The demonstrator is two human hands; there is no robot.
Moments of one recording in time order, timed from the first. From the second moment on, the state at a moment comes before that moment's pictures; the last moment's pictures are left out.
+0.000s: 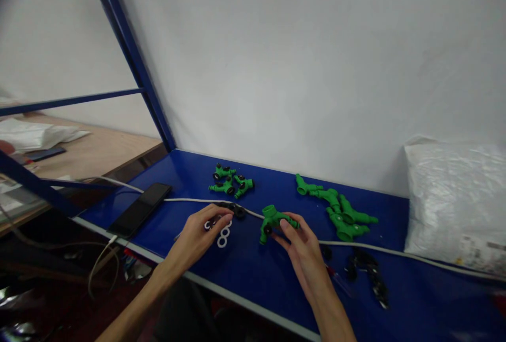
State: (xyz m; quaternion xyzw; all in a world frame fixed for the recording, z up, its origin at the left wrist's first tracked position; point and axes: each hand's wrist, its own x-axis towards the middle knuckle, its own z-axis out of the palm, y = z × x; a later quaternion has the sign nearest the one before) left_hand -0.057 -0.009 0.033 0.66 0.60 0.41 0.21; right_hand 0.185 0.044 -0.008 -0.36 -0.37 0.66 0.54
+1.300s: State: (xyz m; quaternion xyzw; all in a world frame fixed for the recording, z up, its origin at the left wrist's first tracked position) left_hand -0.003 0.104 0.041 0.67 0.38 0.53 0.36; right_hand 0.185 0.082 0.008 -0.36 -0.39 0.65 0.54
